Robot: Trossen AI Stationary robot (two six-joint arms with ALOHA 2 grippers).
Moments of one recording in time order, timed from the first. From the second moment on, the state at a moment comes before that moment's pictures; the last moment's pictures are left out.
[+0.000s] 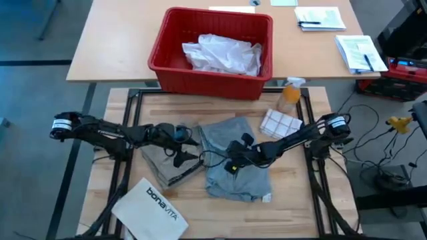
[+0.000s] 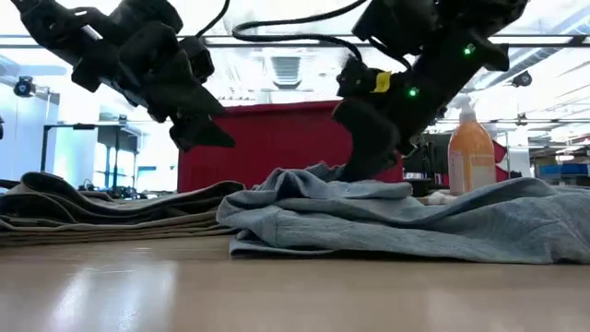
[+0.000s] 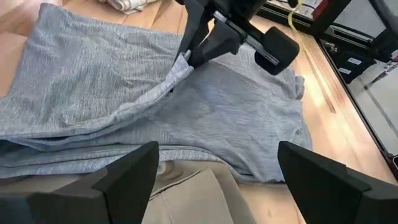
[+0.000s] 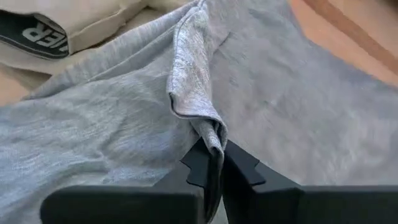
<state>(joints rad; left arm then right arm) 0.06 1.21 0.47 0.27 0.17 -0.26 0.19 1.74 0.90 -0.07 0.51 0.54</state>
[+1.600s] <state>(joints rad) 0.06 1.37 0.54 0.50 -0.09 -0.28 0.03 1.48 0.57 0.43 0.22 0.37</state>
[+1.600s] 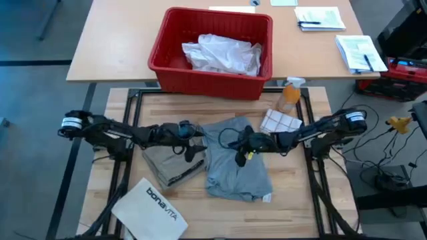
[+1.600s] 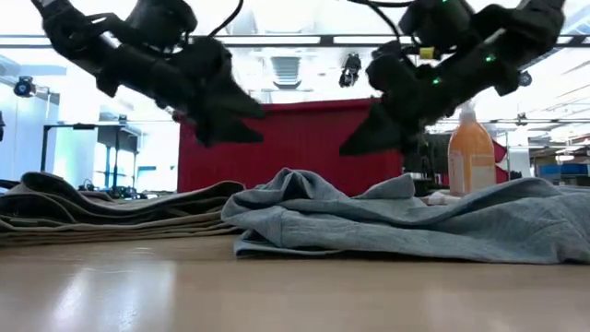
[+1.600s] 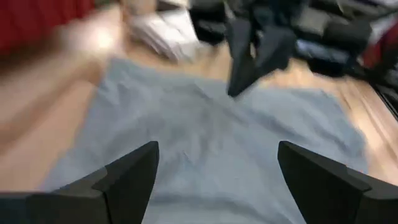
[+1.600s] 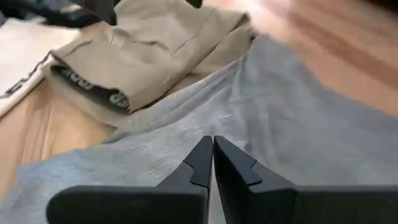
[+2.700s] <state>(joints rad) 0.23 1.66 0.85 0.15 -0.09 -0.32 -0.55 1.60 0.89 -0.27 -0.21 -0.31</state>
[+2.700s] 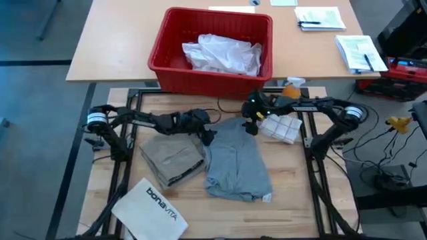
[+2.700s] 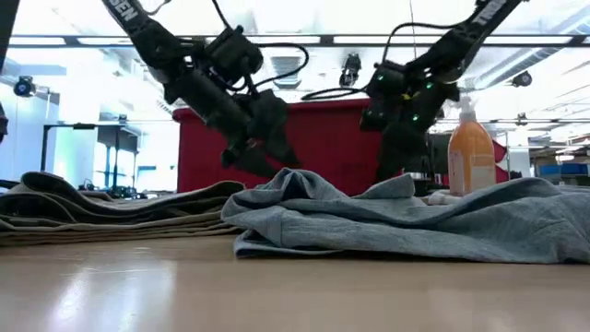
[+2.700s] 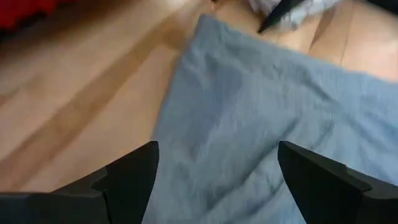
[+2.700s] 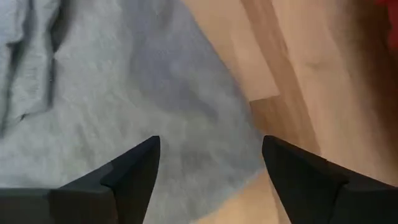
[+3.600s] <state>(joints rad) 0.35 1.70 1.01 -0.19 0.03 -0.35 -0.64 1.72 1.02 -0.40 -0.27 -0.40</state>
